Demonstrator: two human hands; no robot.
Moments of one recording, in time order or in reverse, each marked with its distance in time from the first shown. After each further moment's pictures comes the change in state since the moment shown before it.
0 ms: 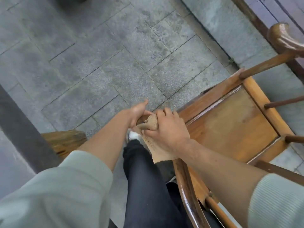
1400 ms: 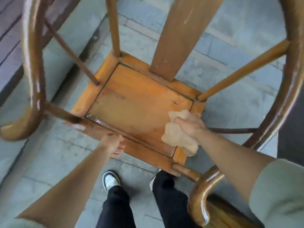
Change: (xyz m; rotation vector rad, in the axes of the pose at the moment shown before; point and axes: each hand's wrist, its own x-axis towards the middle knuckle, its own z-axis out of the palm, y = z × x) left_hand 0.114 0.214 0.310 1.971 -0.176 0.097; right_hand -0.048 0.134 0.038 1.747 0.764 2.010
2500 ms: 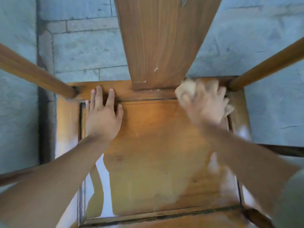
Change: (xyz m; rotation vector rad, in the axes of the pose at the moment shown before) left_hand 0.256 0.255 0.017 1.267 0.346 1.063; right_hand 0.255 -0.051 0.069 -0.147 0.808 0.130
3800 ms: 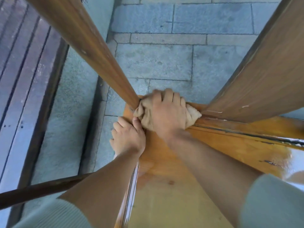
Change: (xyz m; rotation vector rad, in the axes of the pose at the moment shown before) left_hand 0.000 -0.084 0.007 -0.211 0.169 -0.715; right_hand -0.057 -0.263 0.022 0.047 -0.122 -0.649
